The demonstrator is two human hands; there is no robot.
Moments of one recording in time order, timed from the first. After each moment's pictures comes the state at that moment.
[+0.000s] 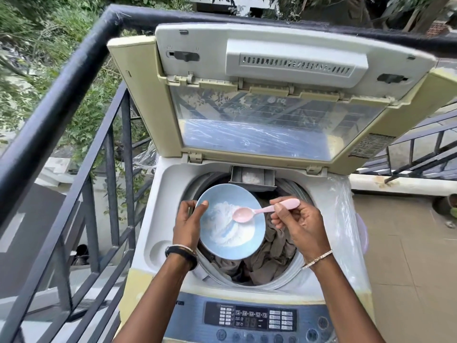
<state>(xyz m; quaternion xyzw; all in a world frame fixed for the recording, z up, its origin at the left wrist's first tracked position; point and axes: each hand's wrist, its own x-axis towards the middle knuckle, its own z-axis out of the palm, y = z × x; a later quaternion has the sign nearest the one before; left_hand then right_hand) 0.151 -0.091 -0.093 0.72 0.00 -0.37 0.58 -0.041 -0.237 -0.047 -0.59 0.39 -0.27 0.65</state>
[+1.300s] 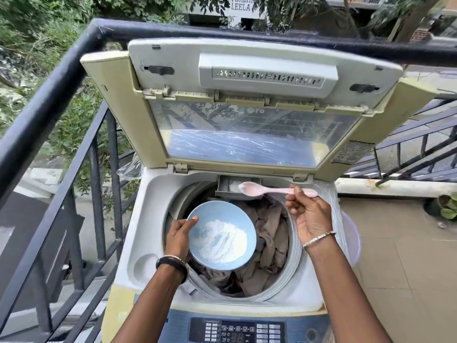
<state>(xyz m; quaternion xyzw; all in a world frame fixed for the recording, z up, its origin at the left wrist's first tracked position) 0.136 -0.107 -0.093 0.70 0.10 -0.41 0.58 -0.041 -0.303 -0.053 -0.30 0.49 -0.38 0.72</state>
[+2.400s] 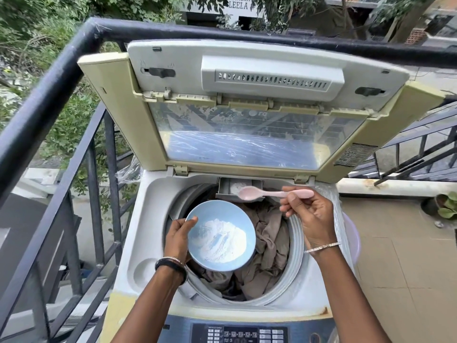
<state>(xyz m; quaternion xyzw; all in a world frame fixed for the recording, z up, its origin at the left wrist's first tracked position) 0.147 -0.108 -0.095 0.68 0.10 -0.42 0.59 -0.048 -0.296 -0.048 -0.57 0.38 -0.37 0.63</state>
